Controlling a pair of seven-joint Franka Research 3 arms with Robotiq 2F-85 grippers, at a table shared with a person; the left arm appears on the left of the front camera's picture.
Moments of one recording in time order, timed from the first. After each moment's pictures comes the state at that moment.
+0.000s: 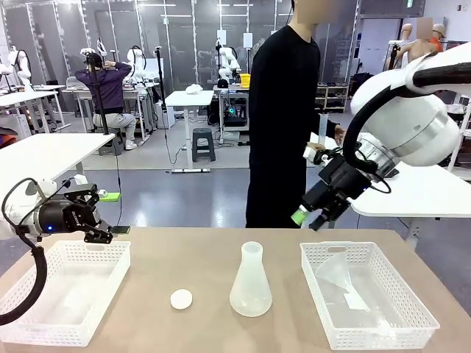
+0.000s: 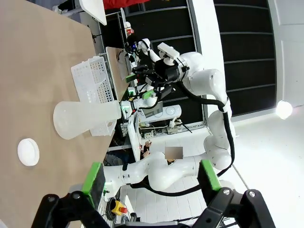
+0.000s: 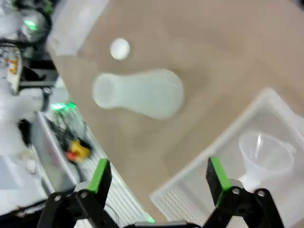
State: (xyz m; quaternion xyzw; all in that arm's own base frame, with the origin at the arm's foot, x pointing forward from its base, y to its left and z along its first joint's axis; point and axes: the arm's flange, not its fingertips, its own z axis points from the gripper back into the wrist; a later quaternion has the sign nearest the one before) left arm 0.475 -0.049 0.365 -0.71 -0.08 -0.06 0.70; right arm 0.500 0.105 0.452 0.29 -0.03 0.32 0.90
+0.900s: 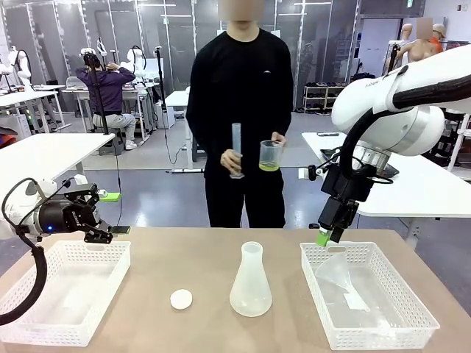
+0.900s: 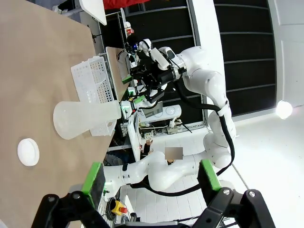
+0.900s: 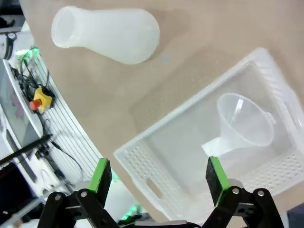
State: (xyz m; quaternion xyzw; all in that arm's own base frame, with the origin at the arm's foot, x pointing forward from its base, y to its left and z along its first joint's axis) left arm 0.475 -0.049 0.365 -0.71 -0.08 -0.06 0.70; right arm 0.503 0.106 0.444 0.18 0.05 0.42 0.89
